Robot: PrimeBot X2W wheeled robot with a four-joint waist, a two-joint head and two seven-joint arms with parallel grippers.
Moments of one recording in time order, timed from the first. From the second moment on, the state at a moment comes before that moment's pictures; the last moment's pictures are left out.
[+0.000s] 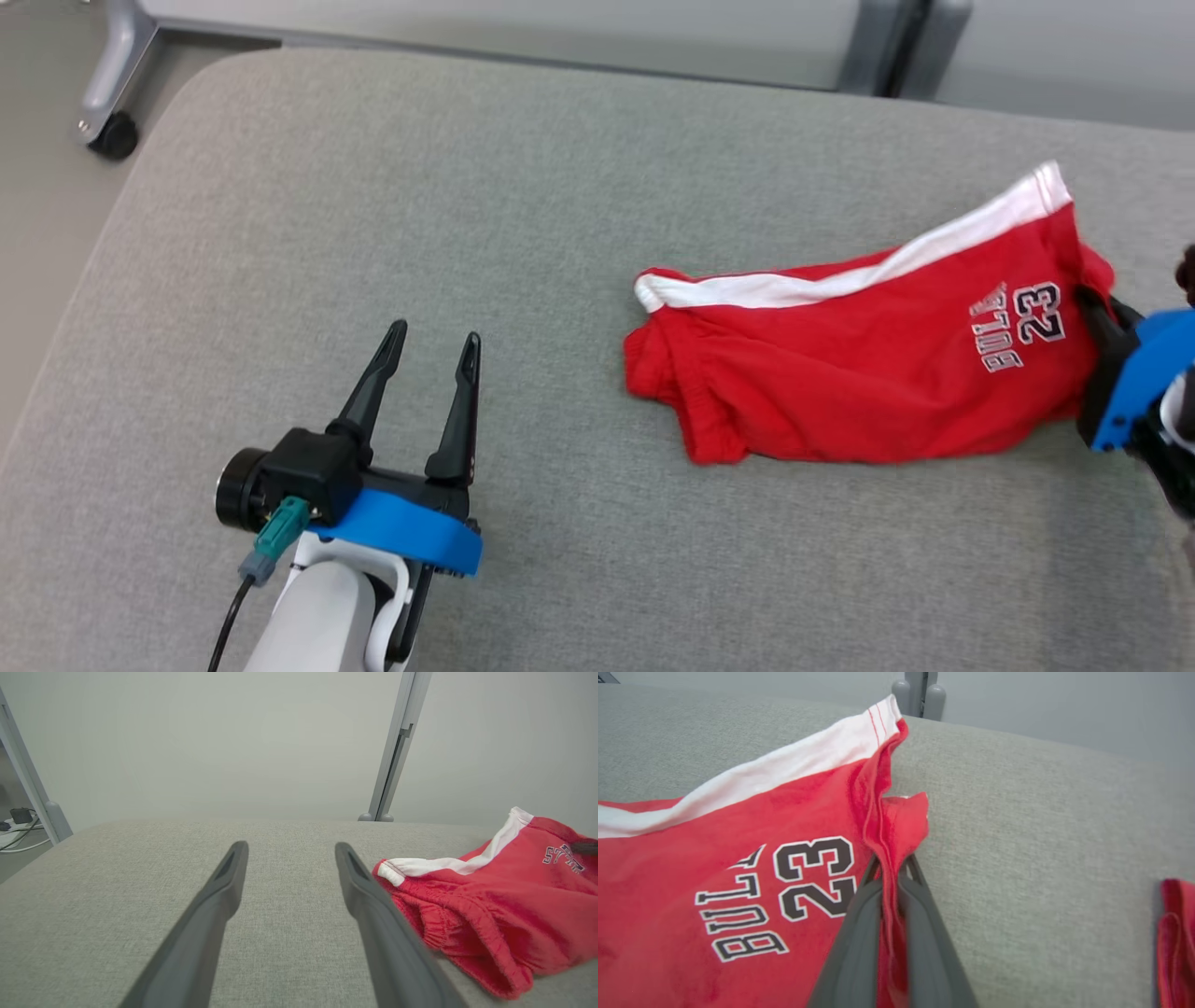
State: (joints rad) left arm -0.27 0.10 -0.27 0.30 -0.25 -0.13 -0.26; right arm -0.56 -0.42 0.05 0.59 0.35 0.13 0.28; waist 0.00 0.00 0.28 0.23
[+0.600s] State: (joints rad) left arm -0.23 0.12 -0.28 0.30 -0.27 -0.13 -0.26; right arm -0.42 -0.27 -0.06 0.18 0.10 0.13 0.43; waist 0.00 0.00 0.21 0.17
